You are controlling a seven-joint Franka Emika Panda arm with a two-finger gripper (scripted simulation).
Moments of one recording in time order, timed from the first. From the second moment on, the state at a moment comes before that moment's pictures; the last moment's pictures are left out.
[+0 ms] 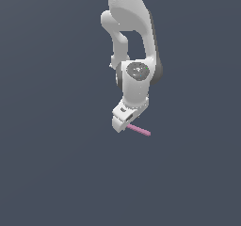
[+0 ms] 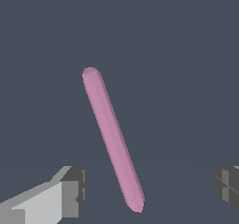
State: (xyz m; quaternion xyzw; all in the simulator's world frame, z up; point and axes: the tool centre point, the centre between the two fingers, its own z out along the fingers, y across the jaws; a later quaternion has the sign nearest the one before) arm 0.001 0.050 0.103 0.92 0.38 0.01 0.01
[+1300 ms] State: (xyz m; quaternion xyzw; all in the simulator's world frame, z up) arm -0.016 0.069 0.056 0.85 0.53 0.00 0.00
